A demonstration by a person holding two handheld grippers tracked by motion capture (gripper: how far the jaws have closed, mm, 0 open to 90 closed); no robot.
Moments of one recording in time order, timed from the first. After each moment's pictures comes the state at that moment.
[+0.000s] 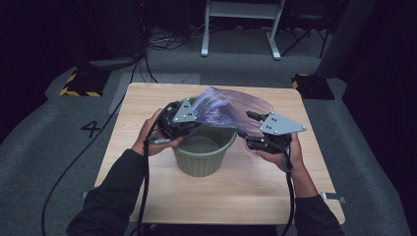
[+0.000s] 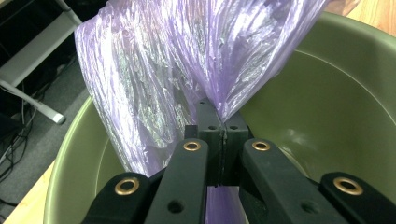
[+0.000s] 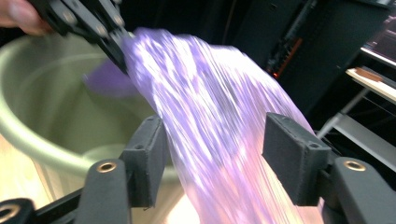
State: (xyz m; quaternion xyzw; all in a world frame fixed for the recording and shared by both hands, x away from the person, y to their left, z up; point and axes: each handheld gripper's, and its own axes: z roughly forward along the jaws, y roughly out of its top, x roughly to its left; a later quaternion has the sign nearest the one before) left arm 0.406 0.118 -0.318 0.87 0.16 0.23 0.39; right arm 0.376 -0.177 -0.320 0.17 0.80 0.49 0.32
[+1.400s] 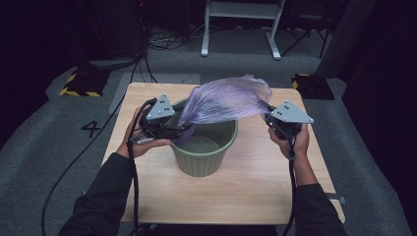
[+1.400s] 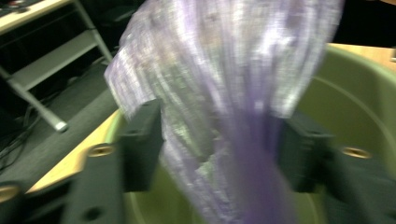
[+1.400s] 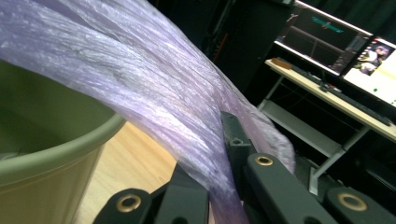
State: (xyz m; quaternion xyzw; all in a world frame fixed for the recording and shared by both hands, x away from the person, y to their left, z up) left arm 0.401 0.155 -0.313 0.83 0.19 0.23 0.47; right arm 0.411 -0.206 -0.324 0.24 0.74 0.46 0.43
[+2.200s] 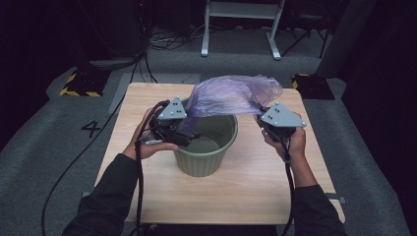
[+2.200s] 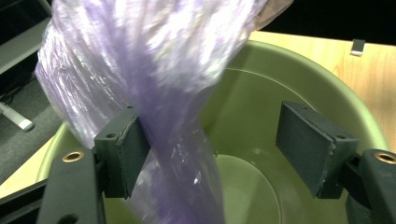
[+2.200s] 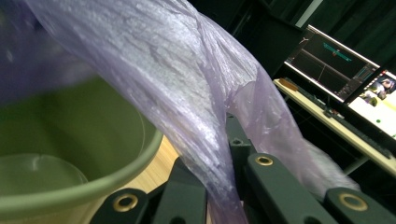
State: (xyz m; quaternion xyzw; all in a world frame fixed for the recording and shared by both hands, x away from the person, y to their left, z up) left arm 0.394 0.137 -0.310 0.85 0.18 0.19 0.46; right arm 0.393 -0.181 -0.307 0.18 0.76 0.45 0.44
